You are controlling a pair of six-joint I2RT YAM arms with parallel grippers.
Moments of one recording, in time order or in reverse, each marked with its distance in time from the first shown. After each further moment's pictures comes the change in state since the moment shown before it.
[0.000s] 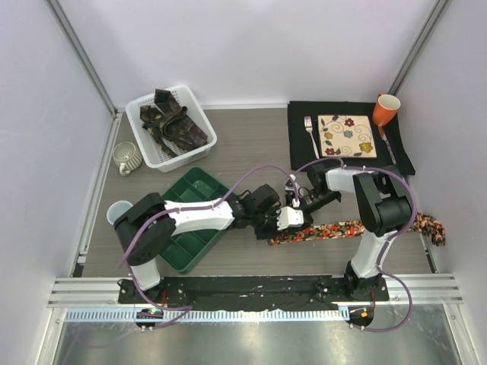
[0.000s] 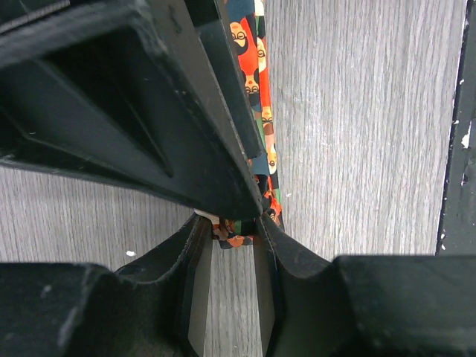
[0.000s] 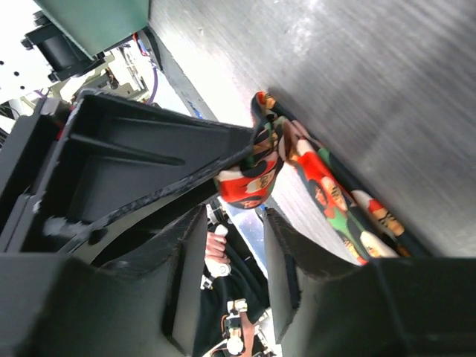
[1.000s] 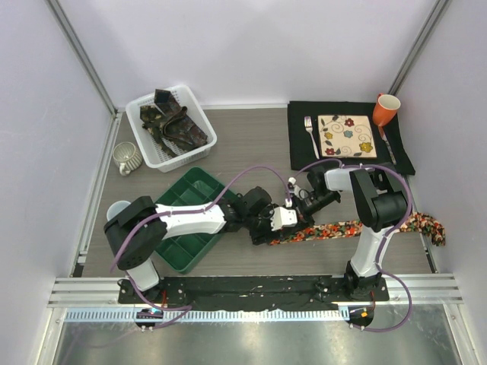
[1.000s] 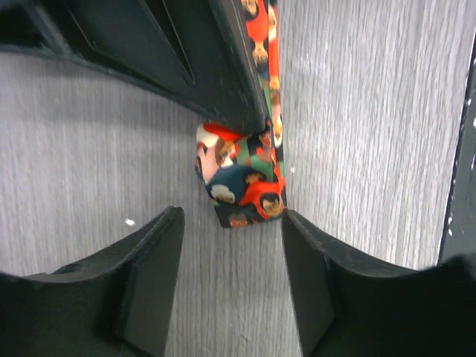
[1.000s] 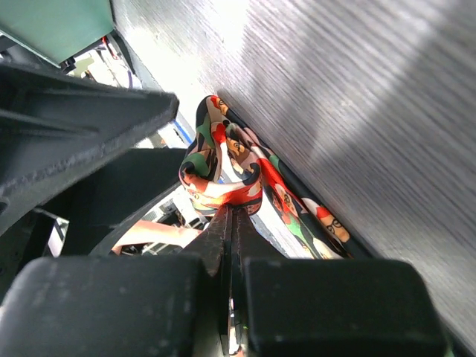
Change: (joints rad) left arm 0.012 -0.074 -0.105 0.061 -0.031 -0.020; right arm -0.013 0.057 0.001 0.013 0.061 -0.027
